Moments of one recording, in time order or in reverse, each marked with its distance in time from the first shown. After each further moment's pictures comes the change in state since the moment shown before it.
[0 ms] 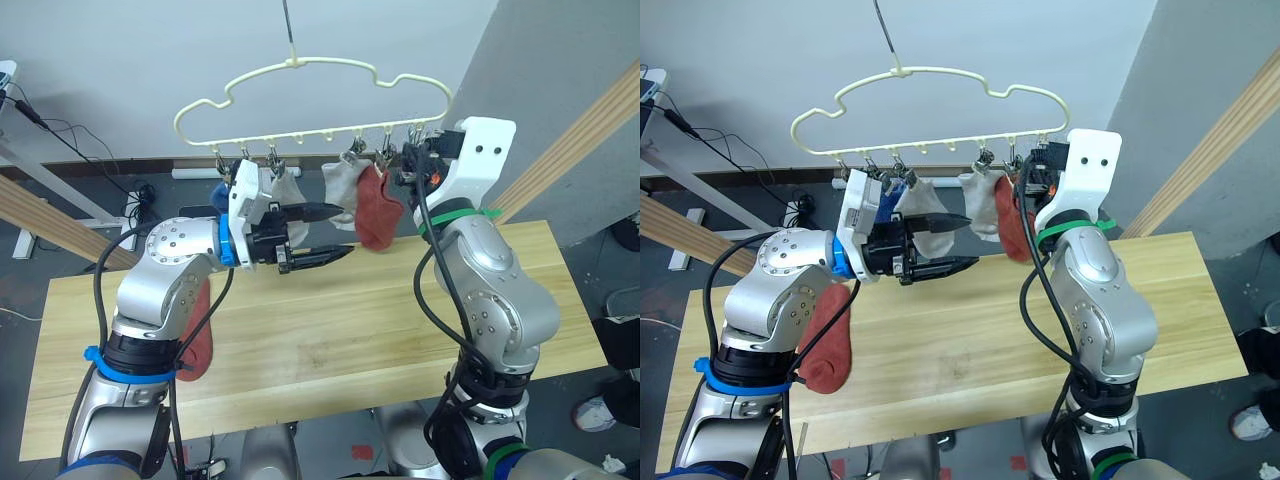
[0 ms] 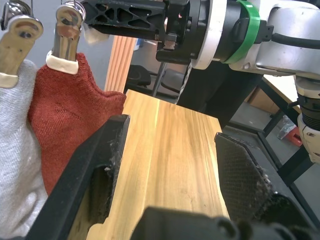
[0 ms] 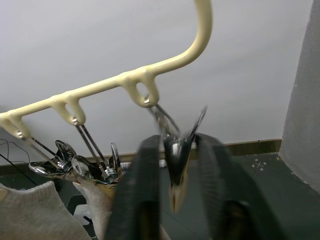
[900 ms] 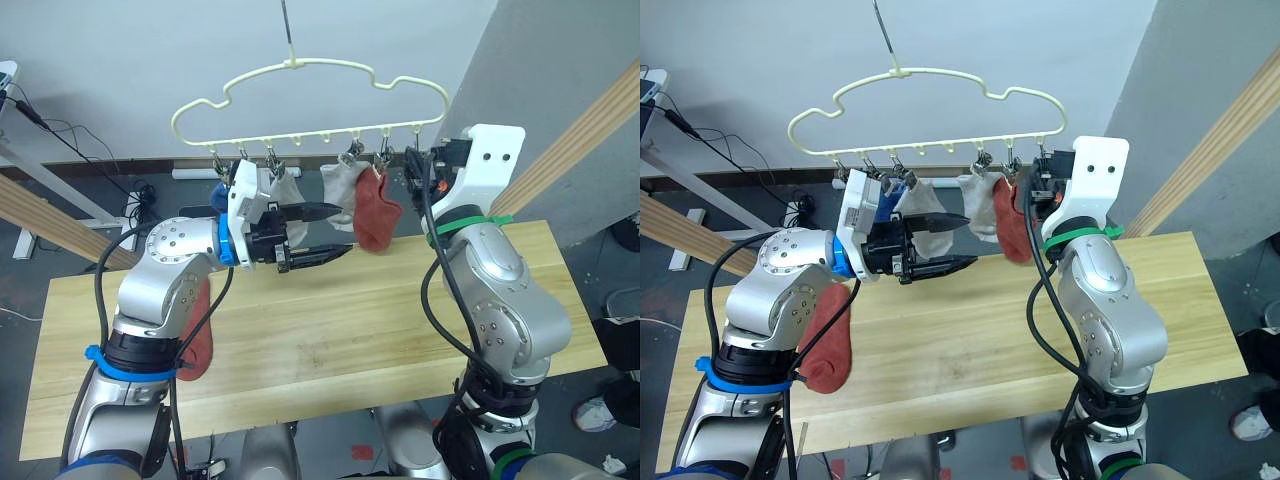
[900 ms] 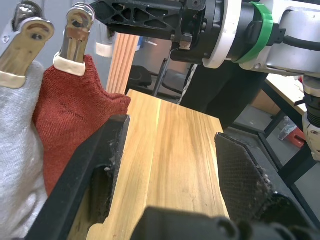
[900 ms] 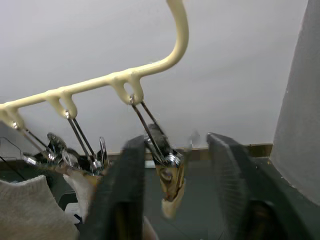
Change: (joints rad) left arm -0.010 -0.002 0.000 0.023 0.000 -0.020 -0.011; right arm 0.040 -0.047 0.016 -0.060 0.000 0.018 0.014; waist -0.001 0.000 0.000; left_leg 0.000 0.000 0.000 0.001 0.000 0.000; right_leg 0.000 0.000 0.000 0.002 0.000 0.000
